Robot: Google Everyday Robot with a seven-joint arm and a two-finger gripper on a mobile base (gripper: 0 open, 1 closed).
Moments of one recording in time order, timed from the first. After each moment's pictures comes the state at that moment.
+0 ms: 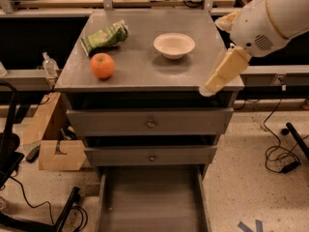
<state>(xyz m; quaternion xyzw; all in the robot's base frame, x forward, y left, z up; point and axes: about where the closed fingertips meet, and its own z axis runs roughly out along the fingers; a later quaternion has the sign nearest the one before) 0.531 -0.132 0.979 -0.58 0.73 0.07 0.35</state>
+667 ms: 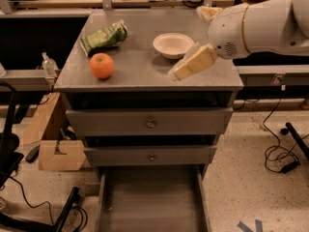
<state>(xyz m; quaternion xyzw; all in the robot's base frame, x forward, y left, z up) 0.581 -0.079 0.992 -0.52 0.66 0.12 0.52</state>
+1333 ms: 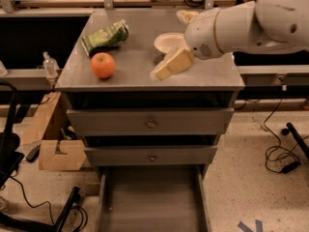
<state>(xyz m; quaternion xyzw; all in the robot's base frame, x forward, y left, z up) 0.606 -0.041 0.972 -0.54 0.65 0.13 0.51</state>
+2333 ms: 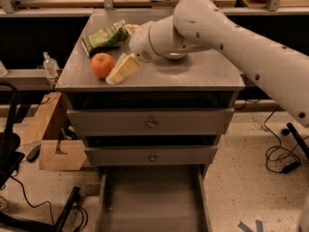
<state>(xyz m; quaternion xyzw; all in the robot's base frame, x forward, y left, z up) 0.674 0.091 0.910 -0.60 0.61 0.17 0.49</state>
